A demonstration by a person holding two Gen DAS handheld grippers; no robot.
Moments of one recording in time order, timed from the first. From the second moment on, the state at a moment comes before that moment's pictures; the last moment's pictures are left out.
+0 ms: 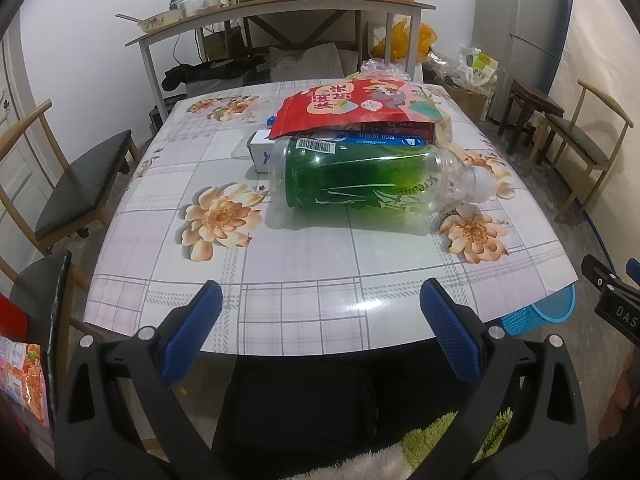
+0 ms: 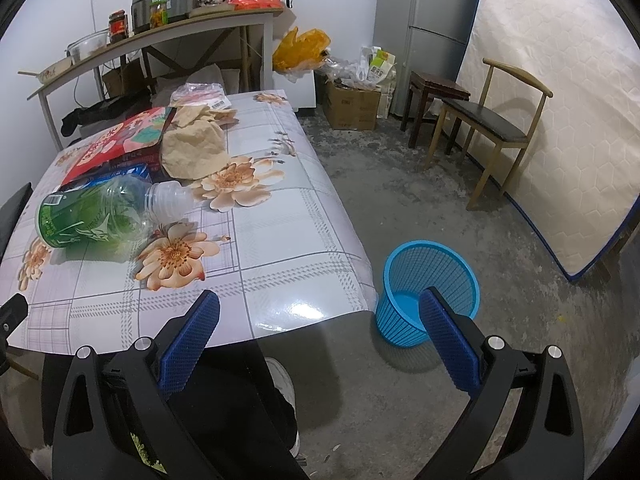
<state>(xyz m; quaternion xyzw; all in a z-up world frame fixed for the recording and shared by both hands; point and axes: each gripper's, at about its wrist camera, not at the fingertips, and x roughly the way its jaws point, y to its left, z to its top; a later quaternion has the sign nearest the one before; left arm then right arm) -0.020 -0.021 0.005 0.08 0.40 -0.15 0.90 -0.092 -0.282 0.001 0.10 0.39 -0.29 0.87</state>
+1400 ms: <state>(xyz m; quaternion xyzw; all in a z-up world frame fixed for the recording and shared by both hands) 0.087 0.028 0.037 0.04 0.31 -0.17 0.94 0.022 -0.250 0.045 0.03 0.30 -0.22 0.93</state>
